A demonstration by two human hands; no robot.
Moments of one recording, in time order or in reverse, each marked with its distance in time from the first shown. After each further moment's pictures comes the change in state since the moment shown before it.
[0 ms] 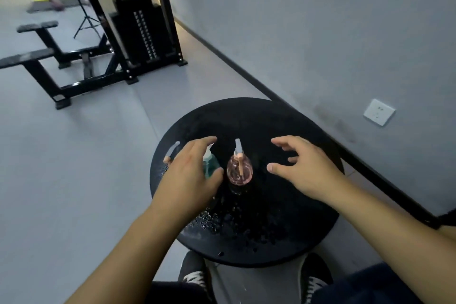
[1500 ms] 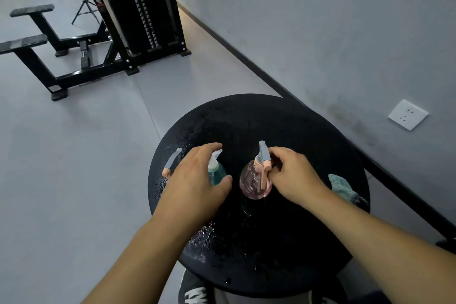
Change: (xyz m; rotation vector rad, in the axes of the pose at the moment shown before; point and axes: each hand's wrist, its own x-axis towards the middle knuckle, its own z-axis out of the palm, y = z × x) left_hand 0.046 -0.023 0.019 -0.026 -0.037 -0.104; right_hand 0.077 0.010 0.065 0.014 -0.042 0.011
